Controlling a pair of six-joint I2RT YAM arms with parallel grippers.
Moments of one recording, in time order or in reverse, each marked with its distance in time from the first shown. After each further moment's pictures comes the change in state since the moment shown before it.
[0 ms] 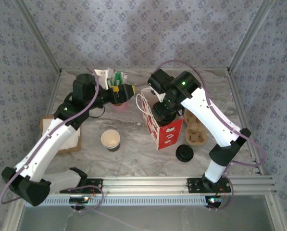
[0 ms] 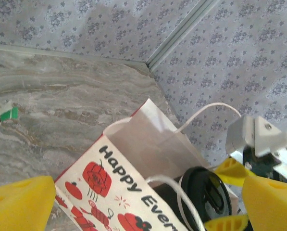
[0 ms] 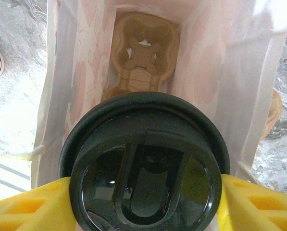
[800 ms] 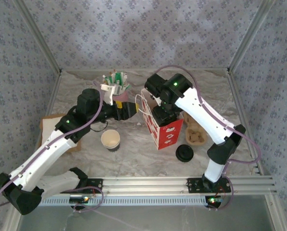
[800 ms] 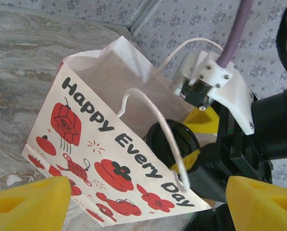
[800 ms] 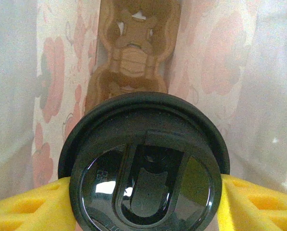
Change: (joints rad) left arm -0.137 -0.101 -0.143 0.006 -0.005 -0.007; right arm -0.011 0.025 -0.090 0.000 0.006 0.005
